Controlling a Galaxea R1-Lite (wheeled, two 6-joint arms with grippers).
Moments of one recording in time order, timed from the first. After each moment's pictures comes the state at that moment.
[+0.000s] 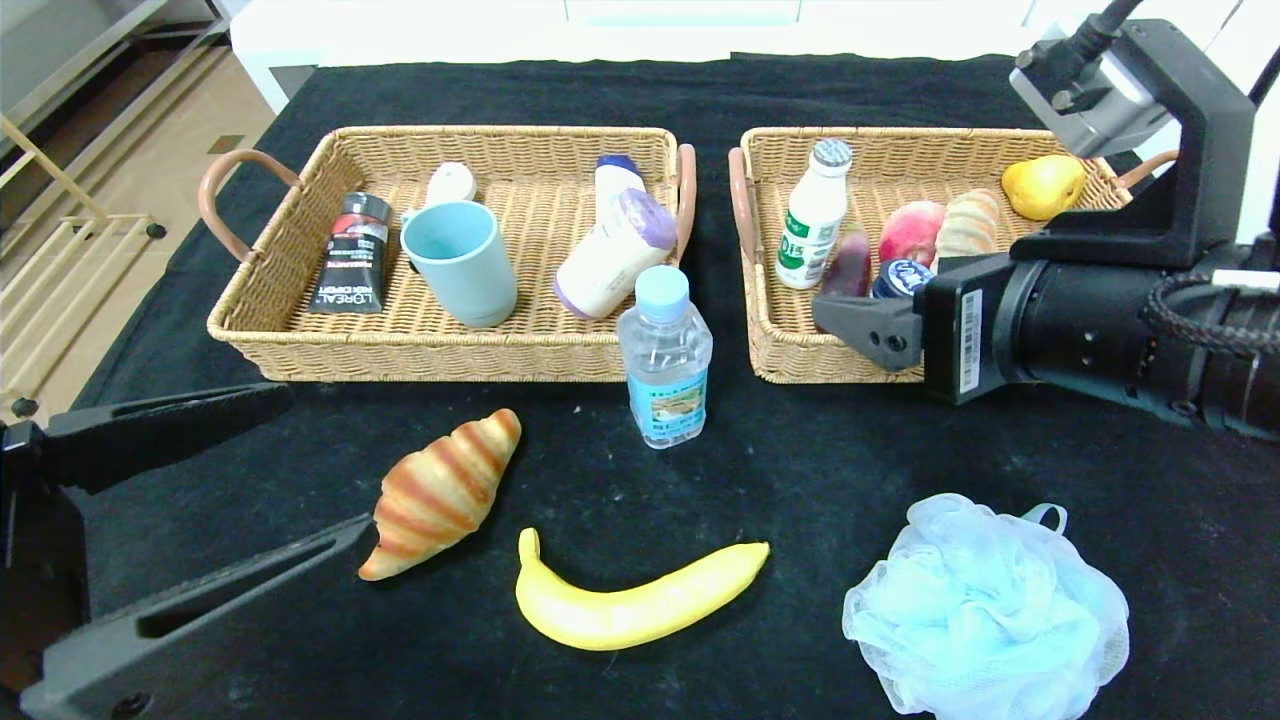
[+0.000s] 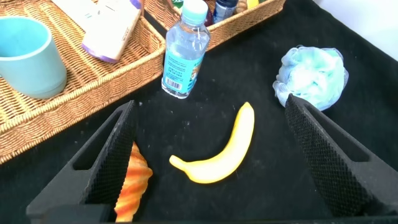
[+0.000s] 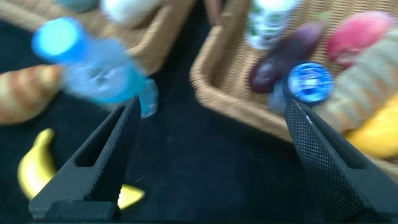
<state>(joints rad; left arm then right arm) -0.48 0.92 -0.60 -0.34 -0.29 0.09 0.79 1.49 -1.24 -0.06 -0.35 -0.01</state>
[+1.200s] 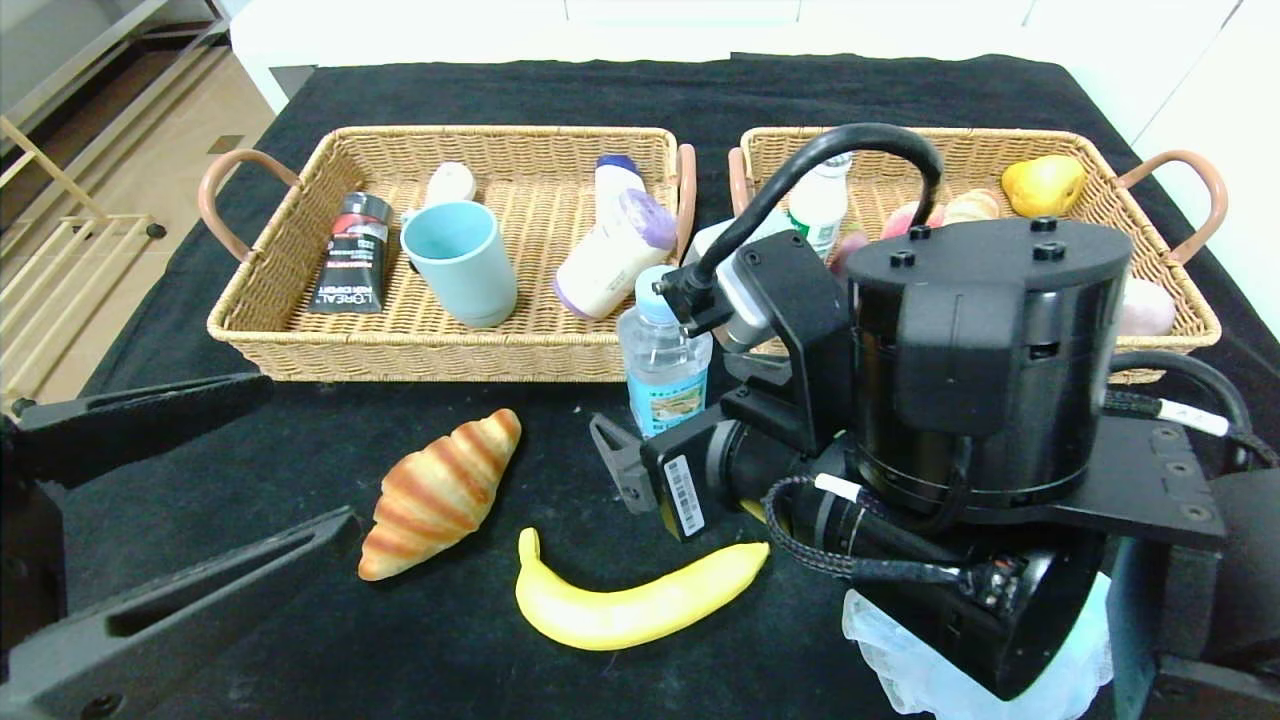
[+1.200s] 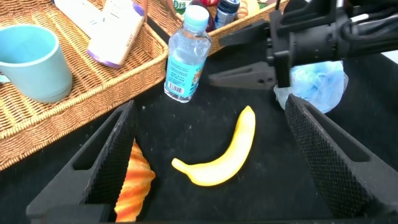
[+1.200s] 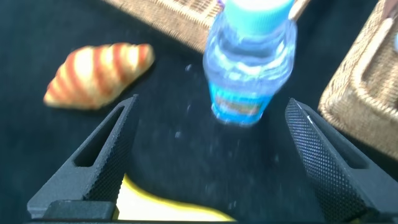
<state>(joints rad) -0.48 0.91 -0.60 -0.34 -0.28 0.09 1.01 1.77 -1.20 -0.39 -0.43 -0.03</state>
